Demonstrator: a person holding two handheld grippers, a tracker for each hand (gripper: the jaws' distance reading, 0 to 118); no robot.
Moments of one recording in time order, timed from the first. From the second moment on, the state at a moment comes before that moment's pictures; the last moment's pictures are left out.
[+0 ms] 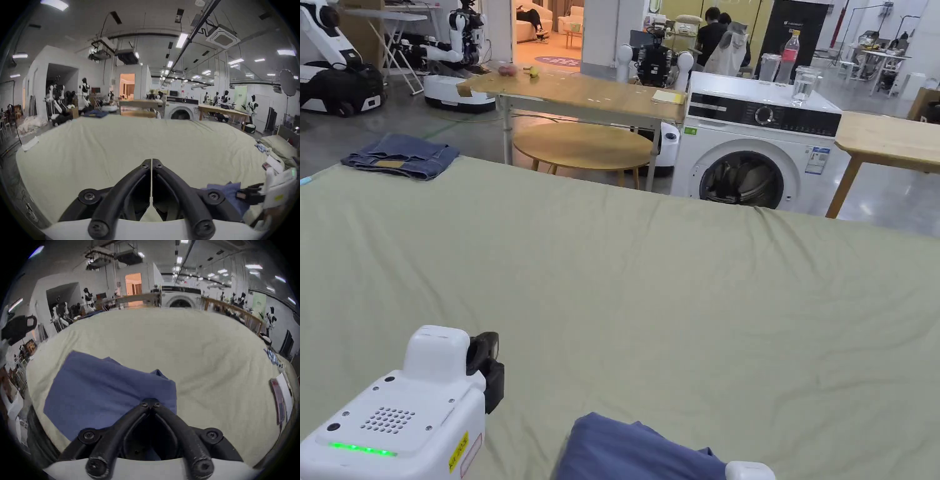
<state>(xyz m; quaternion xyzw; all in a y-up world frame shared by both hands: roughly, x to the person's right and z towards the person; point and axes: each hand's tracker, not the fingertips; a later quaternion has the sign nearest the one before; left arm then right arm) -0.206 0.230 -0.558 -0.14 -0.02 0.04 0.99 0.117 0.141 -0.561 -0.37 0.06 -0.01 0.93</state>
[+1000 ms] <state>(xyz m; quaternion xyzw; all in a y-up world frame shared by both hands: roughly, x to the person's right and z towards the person) -0.198 0.096 -0.660 -0.49 -0.41 0.40 0.66 0.127 0.144 -0.562 -0.36 0.08 -0.03 0.93</state>
